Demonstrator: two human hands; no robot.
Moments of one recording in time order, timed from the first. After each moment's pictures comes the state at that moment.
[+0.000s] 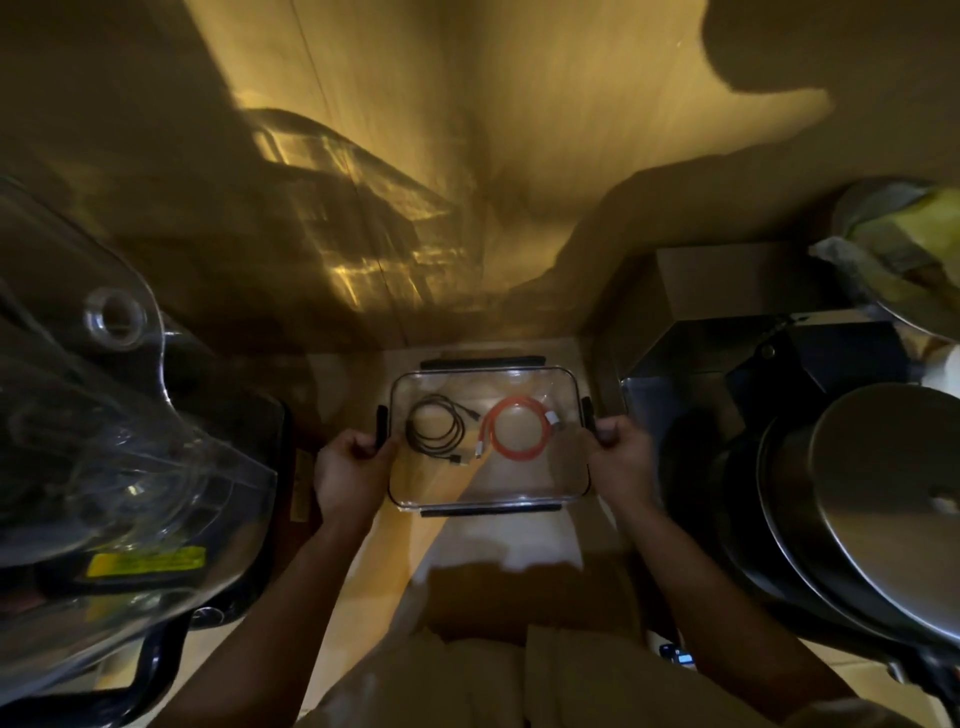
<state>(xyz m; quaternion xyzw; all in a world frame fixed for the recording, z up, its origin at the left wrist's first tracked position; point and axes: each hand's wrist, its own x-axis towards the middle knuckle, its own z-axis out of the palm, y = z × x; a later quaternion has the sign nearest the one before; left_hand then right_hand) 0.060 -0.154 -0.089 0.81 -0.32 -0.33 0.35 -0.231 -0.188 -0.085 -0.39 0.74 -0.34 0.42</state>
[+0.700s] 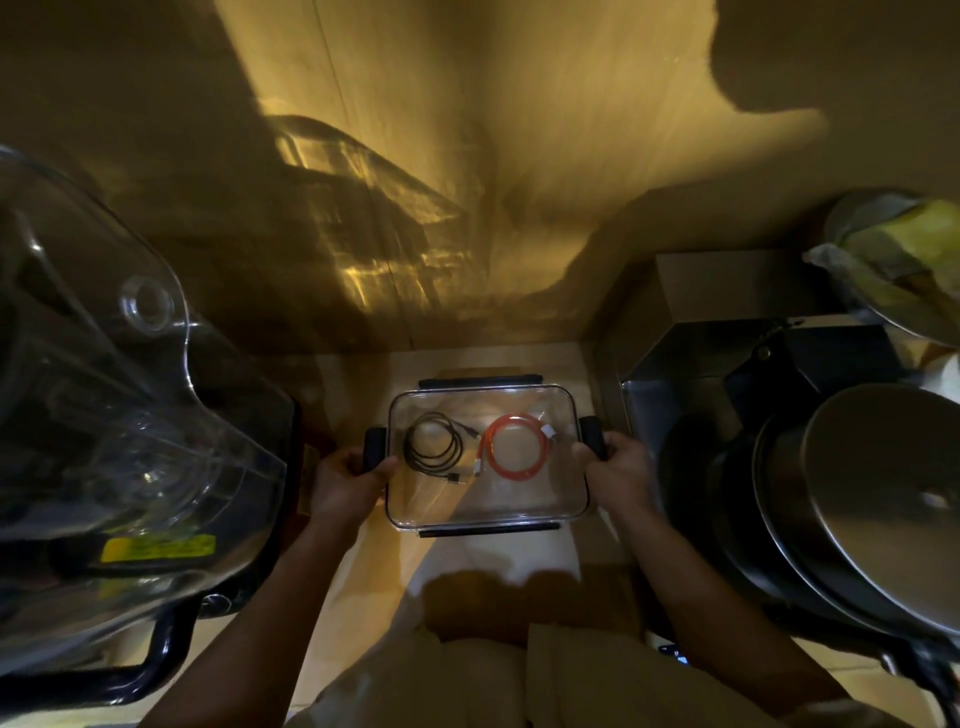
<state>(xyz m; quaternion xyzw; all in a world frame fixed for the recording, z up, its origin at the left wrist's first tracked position) 0.077 -0.139 -0.108 0.79 -0.23 -0.46 0.34 -0.231 -0.178 -0.090 -0.40 0.77 -0.27 0.41</state>
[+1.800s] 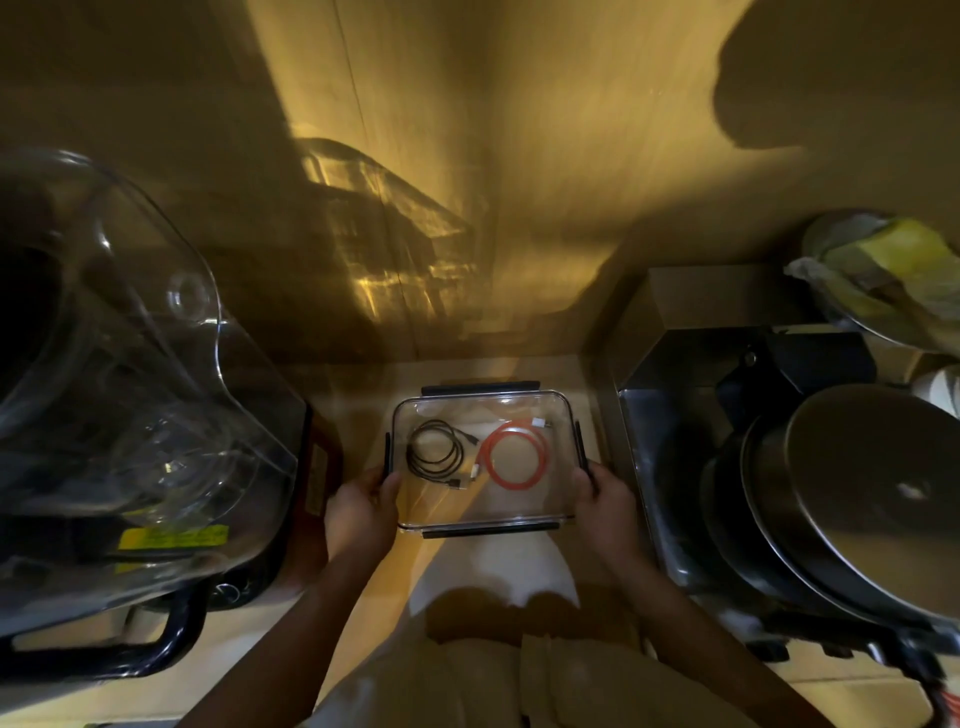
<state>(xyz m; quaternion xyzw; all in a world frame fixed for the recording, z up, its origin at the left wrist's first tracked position) 0.056 -0.104 -0.094 0.81 -0.45 -0.28 0.25 -0.225 -0.136 -0.098 -0.54 0.73 -0.27 0.33</state>
